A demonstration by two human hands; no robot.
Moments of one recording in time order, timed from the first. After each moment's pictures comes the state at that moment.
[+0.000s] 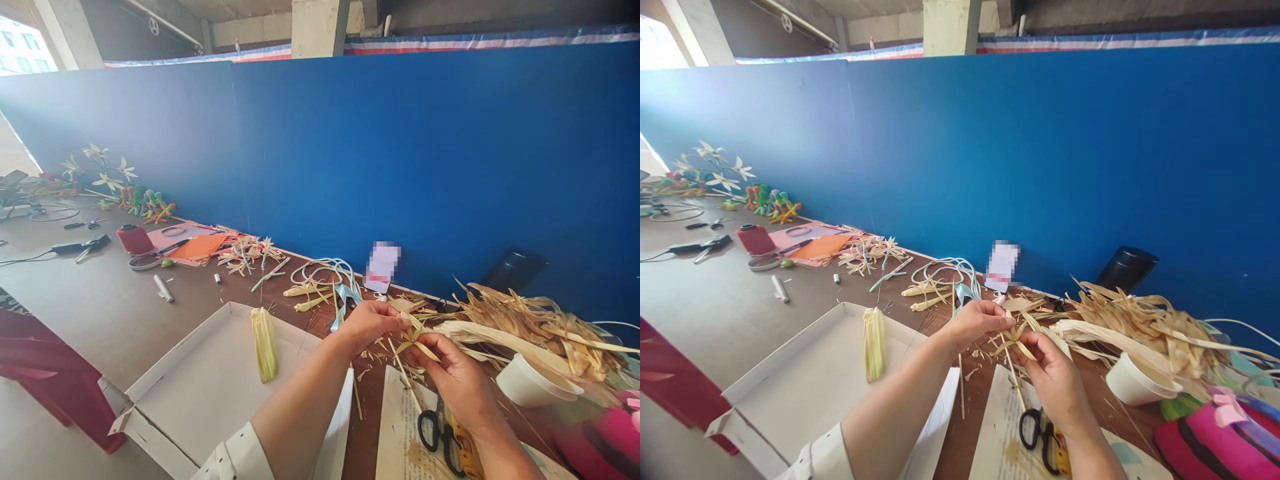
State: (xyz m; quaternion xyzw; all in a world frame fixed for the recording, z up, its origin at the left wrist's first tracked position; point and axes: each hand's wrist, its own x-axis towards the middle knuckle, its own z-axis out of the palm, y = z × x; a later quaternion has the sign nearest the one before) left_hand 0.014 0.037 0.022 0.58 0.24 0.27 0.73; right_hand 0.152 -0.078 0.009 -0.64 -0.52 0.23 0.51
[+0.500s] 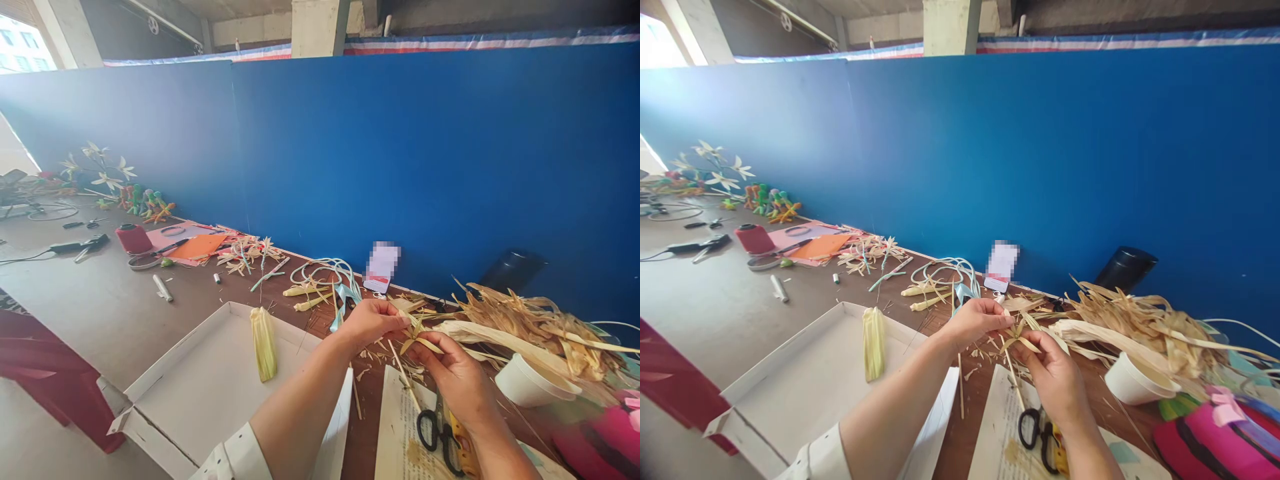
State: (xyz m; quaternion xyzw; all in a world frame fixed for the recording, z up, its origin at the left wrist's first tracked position) left_hand 0.013 0.032 0.030 0.59 0.23 0.30 0.71; right_hand 0.154 -0.077 0.003 -0.66 -0.49 0.23 0.52
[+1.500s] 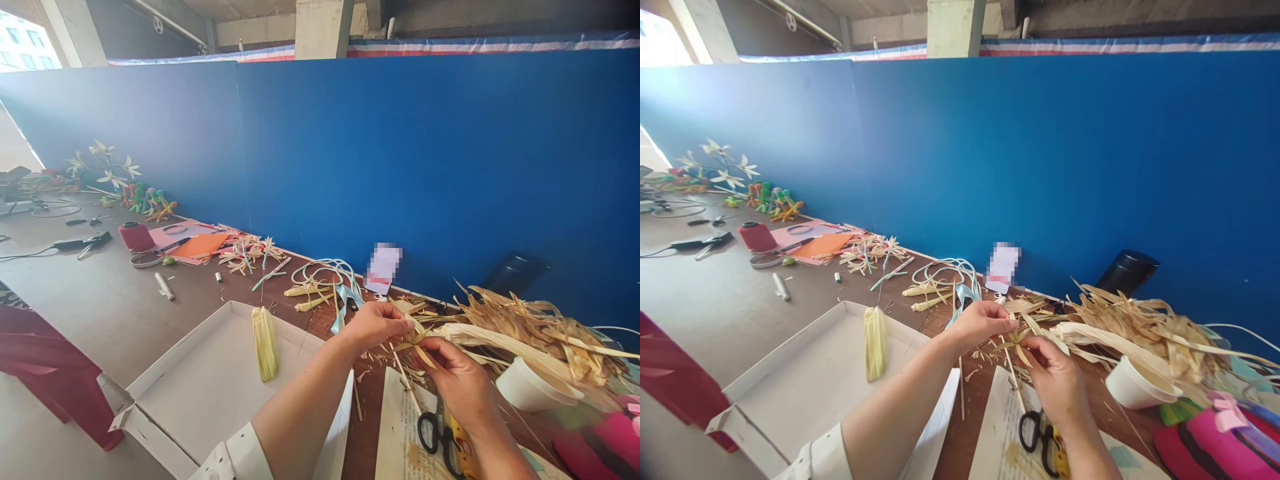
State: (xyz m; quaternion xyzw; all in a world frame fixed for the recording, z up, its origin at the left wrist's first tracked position) left_hand 0.014 0.032 0.027 0.64 0.26 0.28 0.67; right_hand 0.161 -0.078 -0.001 -0.67 -0.52 0.18 0.50
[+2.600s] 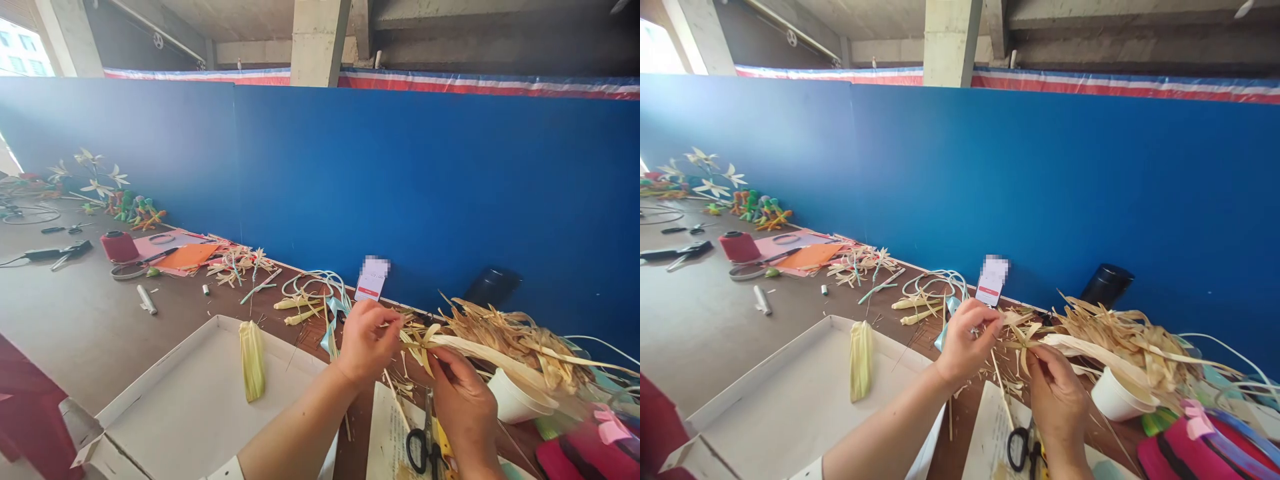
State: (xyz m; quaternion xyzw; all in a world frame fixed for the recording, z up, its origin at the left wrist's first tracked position) left_hand 0.018 0.010 0.043 0.71 0.20 0.59 0.32; right_hand 0.162 -0.081 0.001 -0.65 -0.50 -0.15 0.55
